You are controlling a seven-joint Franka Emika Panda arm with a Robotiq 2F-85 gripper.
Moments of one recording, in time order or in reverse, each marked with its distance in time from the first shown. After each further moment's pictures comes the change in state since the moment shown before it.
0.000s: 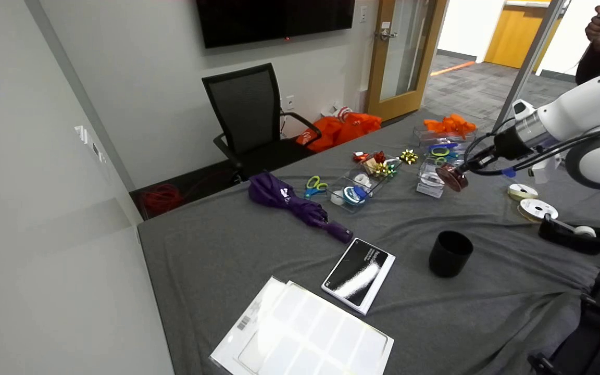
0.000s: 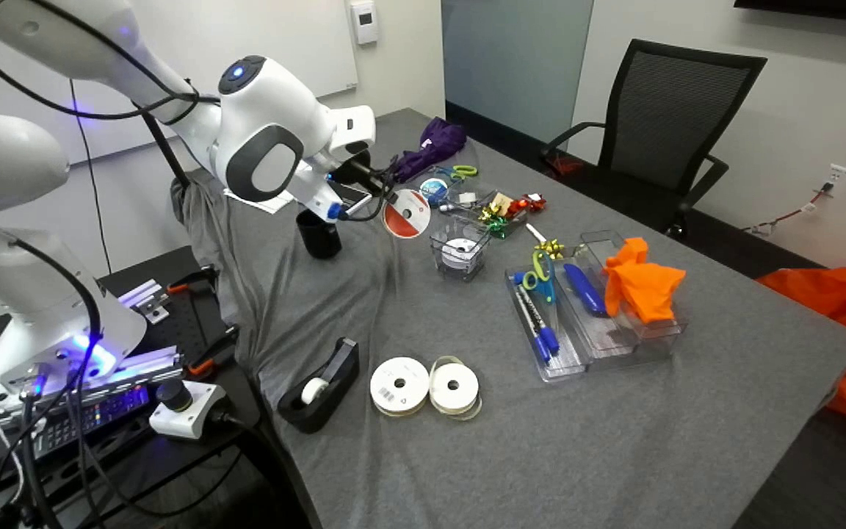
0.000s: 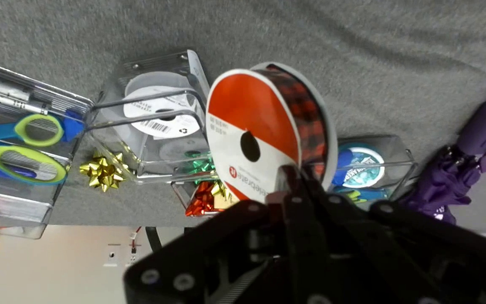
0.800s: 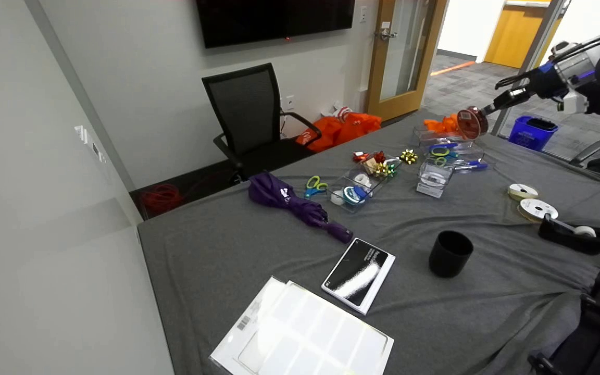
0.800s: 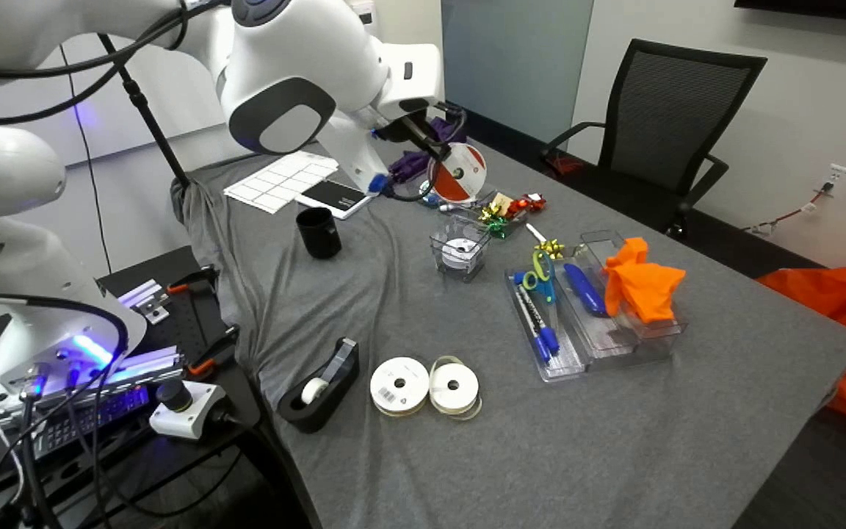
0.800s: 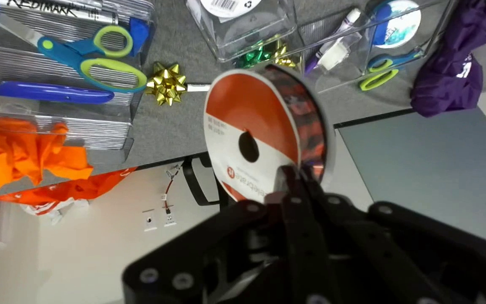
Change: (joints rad) arm -0.447 0.334 0.436 0.284 0.294 -0.416 -0.266
